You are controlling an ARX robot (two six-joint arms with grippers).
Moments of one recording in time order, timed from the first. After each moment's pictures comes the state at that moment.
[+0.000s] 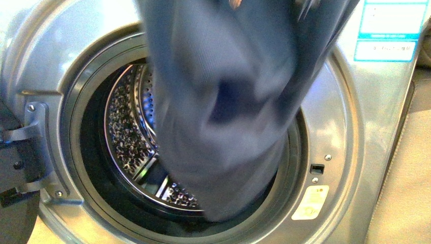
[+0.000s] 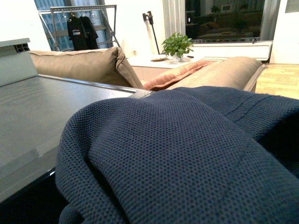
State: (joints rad) left arm -0.53 1.42 1.85 -0.22 0.44 0.16; right arm 0.00 0.00 0.01 0.00 0.00 -0.01
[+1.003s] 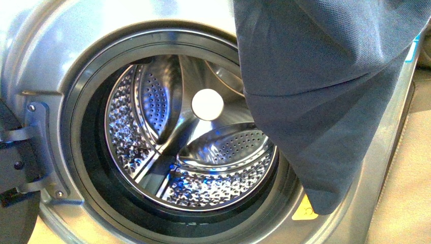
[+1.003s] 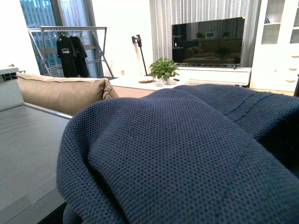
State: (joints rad) left arm -0.57 1.51 2.09 -0.28 0.45 0.07; right arm 0.00 0.00 0.01 0.00 0.00 -0.01
